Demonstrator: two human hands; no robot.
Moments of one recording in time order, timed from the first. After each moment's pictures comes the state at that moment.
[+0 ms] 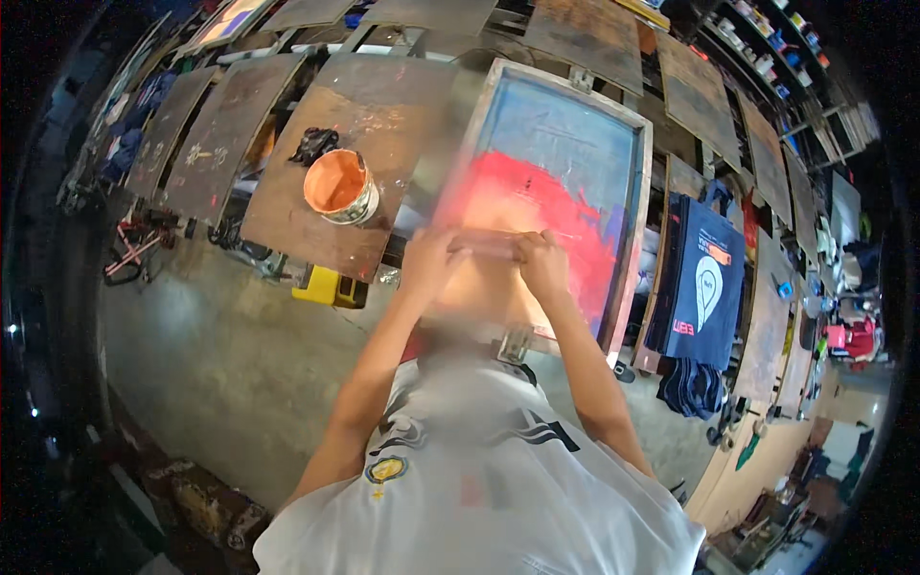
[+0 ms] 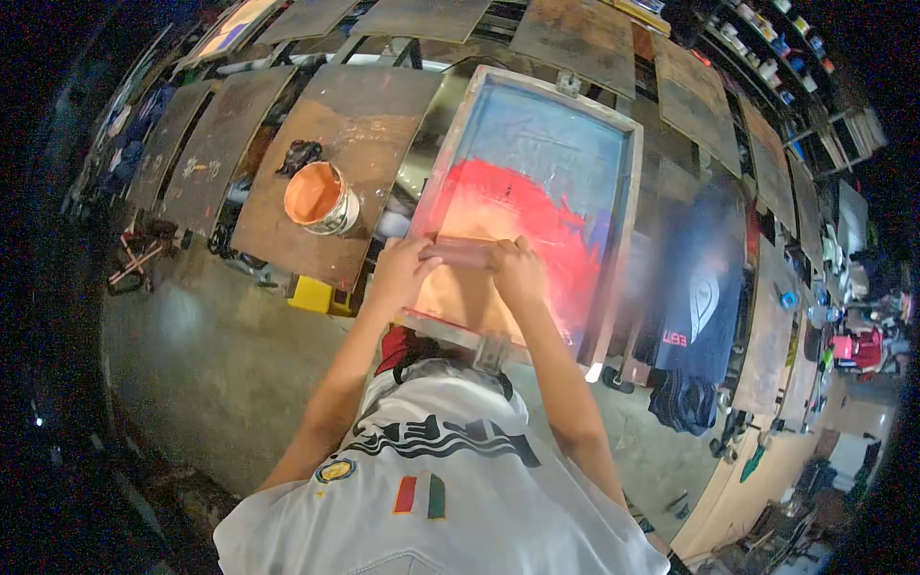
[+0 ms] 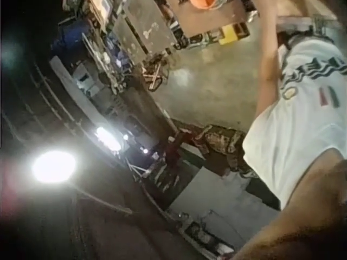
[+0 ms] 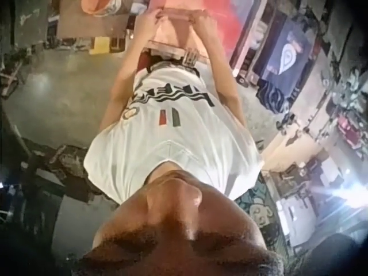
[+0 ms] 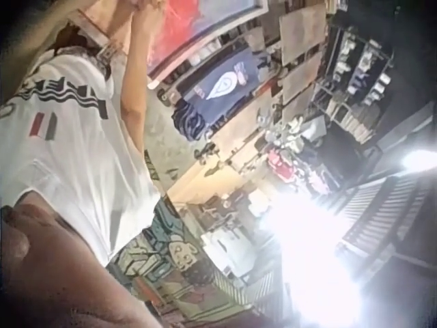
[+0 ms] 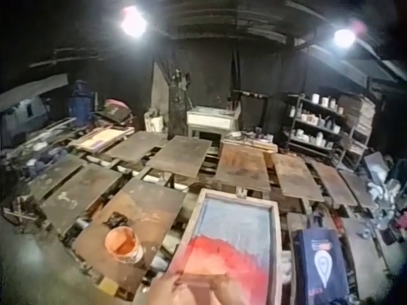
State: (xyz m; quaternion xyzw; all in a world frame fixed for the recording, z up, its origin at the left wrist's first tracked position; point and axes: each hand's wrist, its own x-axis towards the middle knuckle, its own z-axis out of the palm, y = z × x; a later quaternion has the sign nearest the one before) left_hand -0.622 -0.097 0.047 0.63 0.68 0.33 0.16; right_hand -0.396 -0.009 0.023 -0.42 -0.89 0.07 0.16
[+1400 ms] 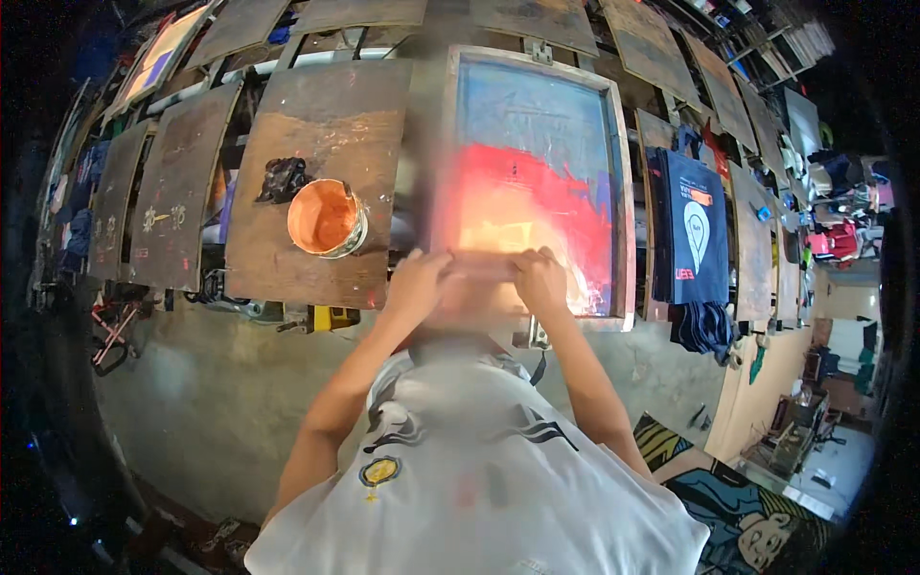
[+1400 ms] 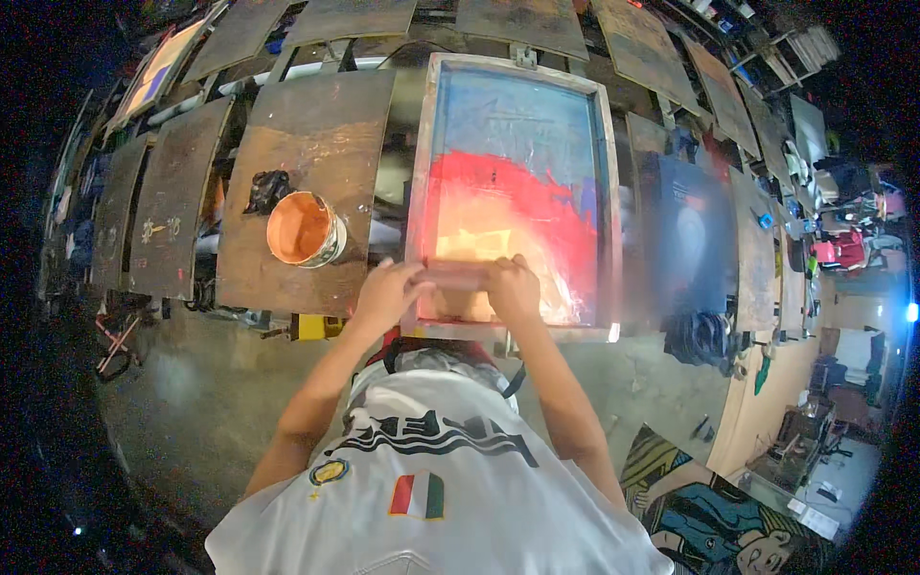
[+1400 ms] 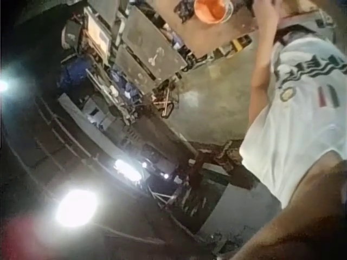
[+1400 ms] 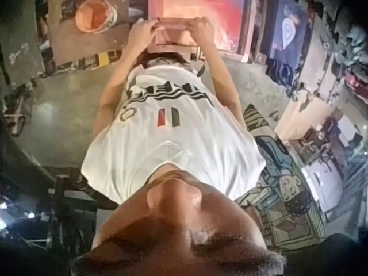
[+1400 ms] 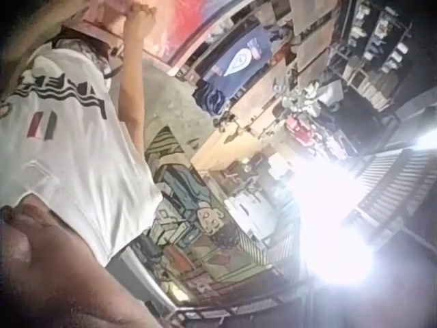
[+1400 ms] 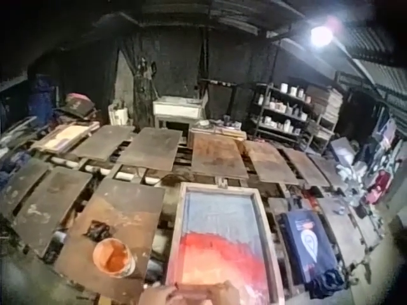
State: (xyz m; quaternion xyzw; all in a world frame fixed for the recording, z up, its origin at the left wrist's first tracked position) left_hand -0.689 -0.100 0.044 0.74 0.58 0.27 0.23; right_hand -0.438 -0.068 0.038 -0.53 -0.83 0.08 0.16
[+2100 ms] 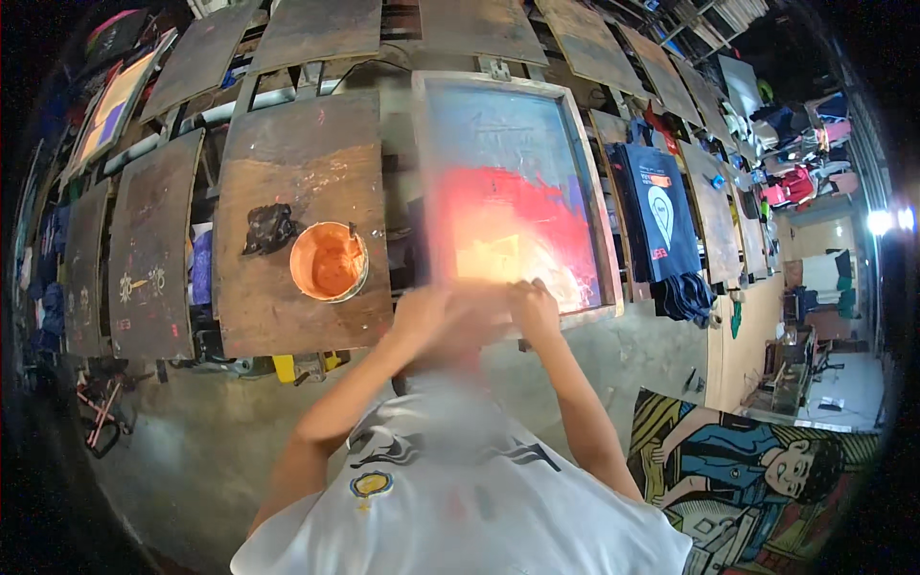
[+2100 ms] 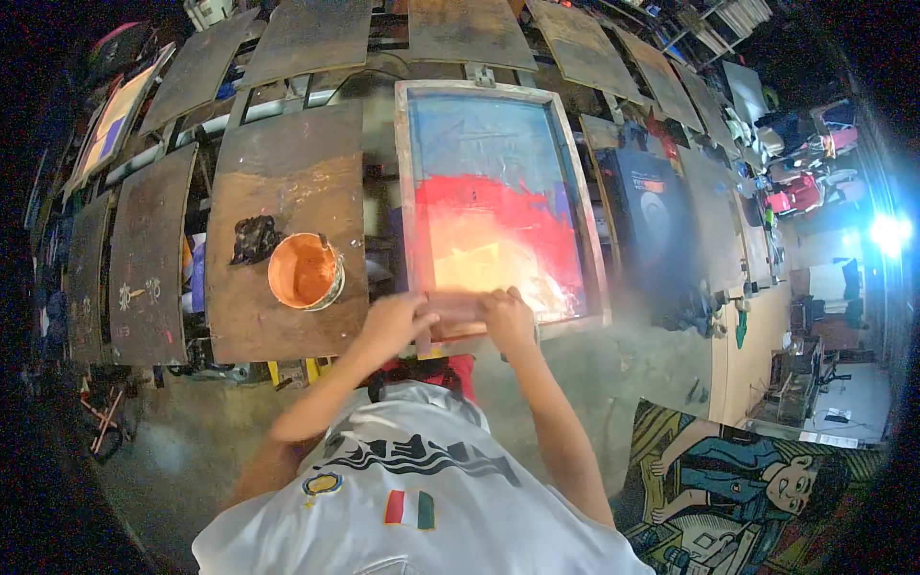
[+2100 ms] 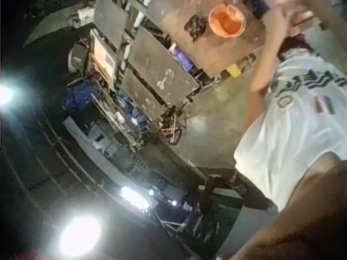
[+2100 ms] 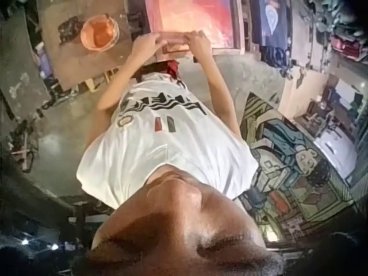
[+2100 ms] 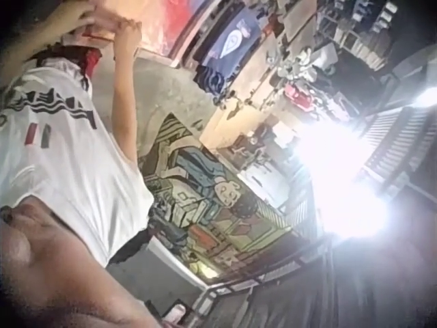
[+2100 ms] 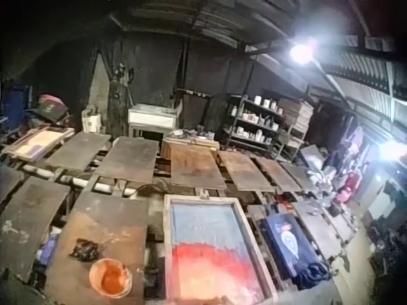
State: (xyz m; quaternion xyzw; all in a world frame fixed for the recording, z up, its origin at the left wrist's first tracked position) left_hand -0.722 -0.091 0.054 0.77 0.50 0.15 0.37; right_hand -0.477 -0.116 0.050 -0.62 -0.78 0.05 0.06
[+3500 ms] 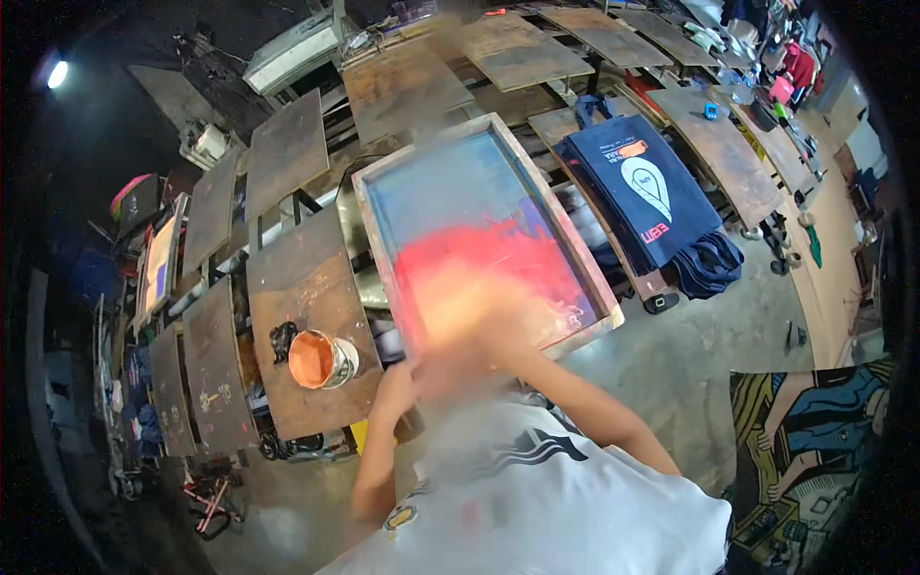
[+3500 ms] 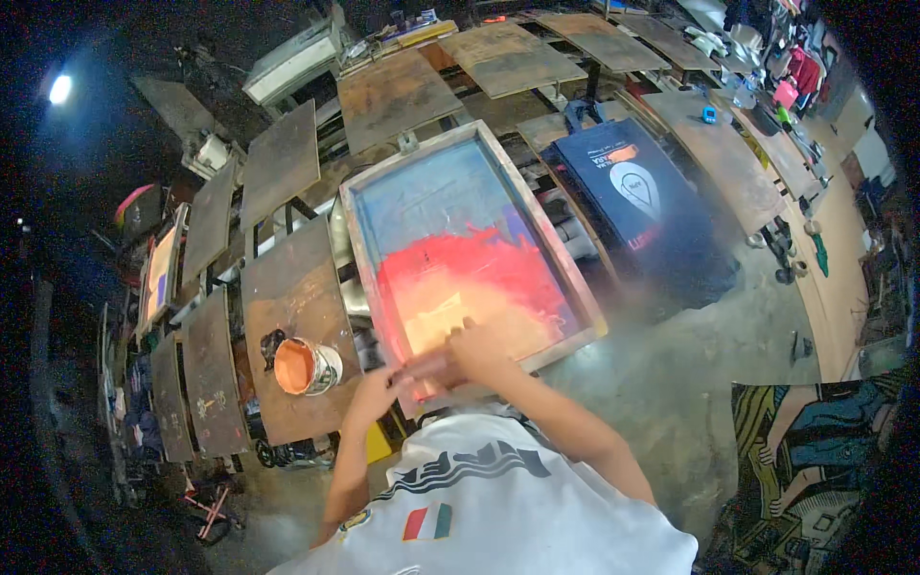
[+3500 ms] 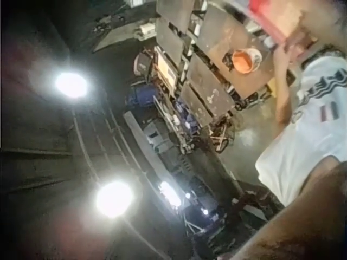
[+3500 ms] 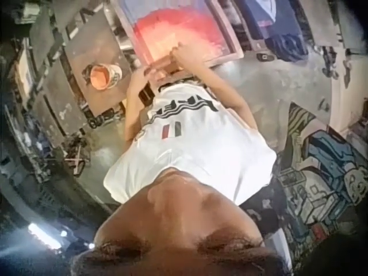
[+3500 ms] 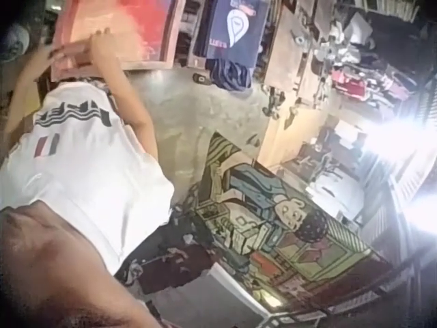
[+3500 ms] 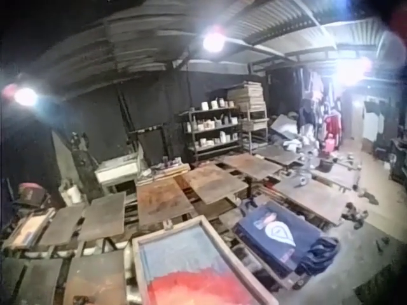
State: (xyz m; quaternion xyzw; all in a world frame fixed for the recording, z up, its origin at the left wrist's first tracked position) left_hand -0.672 -0.100 0.080 0.69 0.58 0.04 0.42; right_hand -0.423 -0.096 0.014 -0.59 -0.81 0.02 0.09
